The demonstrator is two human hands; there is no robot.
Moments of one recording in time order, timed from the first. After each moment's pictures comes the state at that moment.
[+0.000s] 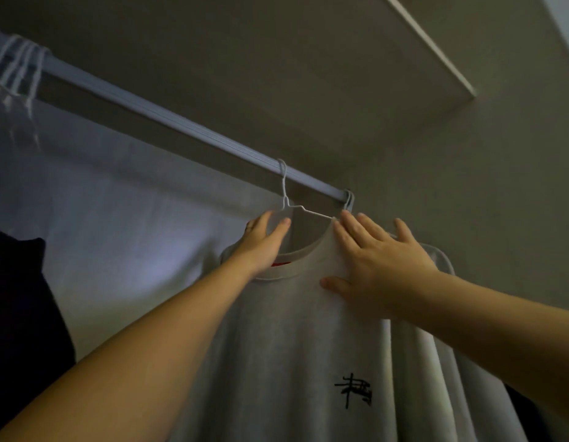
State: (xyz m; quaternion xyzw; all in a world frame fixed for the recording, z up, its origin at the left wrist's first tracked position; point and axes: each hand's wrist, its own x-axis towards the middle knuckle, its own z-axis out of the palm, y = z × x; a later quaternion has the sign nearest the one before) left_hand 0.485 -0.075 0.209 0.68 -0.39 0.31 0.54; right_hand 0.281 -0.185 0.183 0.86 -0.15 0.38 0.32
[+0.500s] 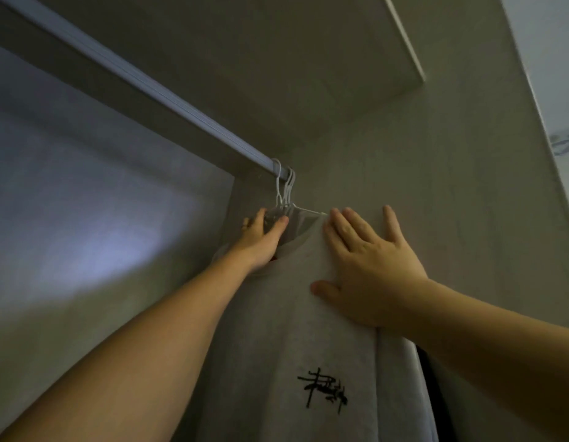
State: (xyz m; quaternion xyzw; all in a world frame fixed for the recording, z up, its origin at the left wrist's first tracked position) left_hand 0.486 -0.220 0.213 0.68 -0.41 0.22 0.56; right_hand 0.261 -0.272 0.178 0.82 -0.22 0.34 0.42
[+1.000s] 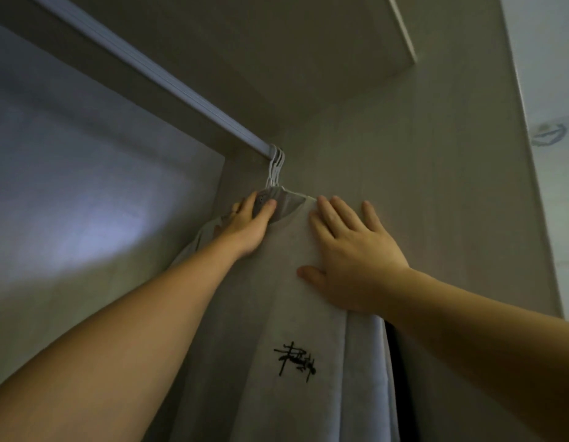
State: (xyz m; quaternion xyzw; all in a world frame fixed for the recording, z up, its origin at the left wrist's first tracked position) left_hand 0.483 -0.221 0.201 0.71 -0.39 0.25 0.54; right_hand 0.255 -0.276 0.165 0.83 -0.17 0.36 0.39
